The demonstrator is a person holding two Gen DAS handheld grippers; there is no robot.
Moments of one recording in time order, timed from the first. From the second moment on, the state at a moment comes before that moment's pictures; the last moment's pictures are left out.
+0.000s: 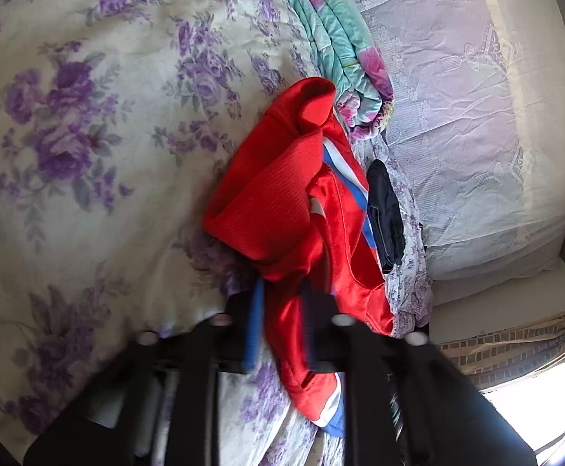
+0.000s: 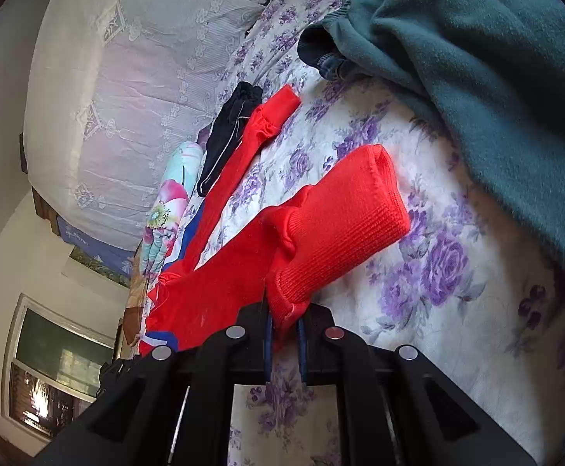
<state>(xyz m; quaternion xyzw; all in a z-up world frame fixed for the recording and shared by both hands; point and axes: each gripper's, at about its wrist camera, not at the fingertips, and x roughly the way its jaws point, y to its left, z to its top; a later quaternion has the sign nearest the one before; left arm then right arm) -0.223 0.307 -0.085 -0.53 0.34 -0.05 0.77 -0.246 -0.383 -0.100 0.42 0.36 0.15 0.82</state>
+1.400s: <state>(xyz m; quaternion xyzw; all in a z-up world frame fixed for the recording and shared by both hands) -0.170 0.261 -0.009 -0.33 0.38 -0.05 0.86 -0.071 -0.363 -0.048 0.43 0.37 0.13 0.81</state>
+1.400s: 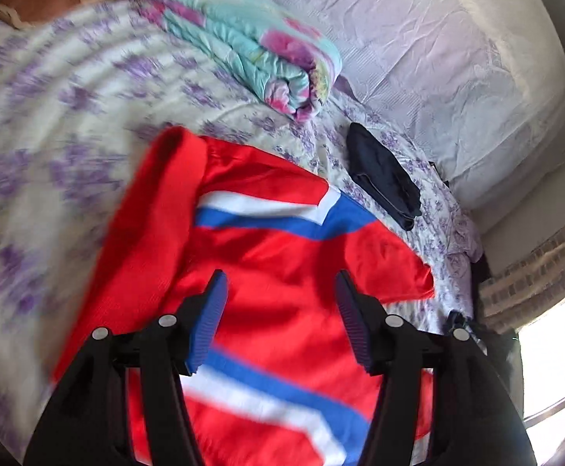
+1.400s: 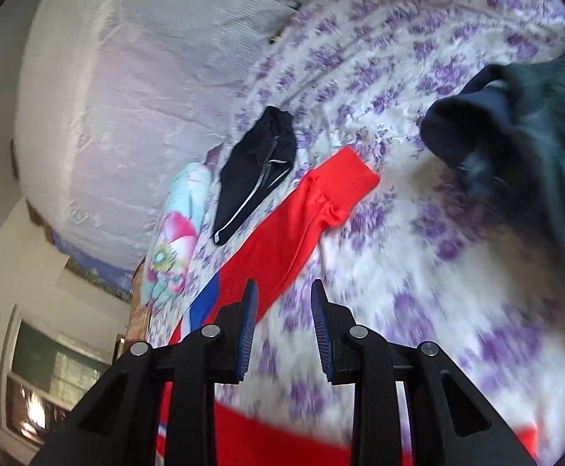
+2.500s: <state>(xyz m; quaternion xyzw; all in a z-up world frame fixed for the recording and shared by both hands) -0.098 0.274 -0.036 -0.26 0.38 0.00 0.89 -0.066 -0.411 -0.066 0.38 0.31 -0.02 0.87</state>
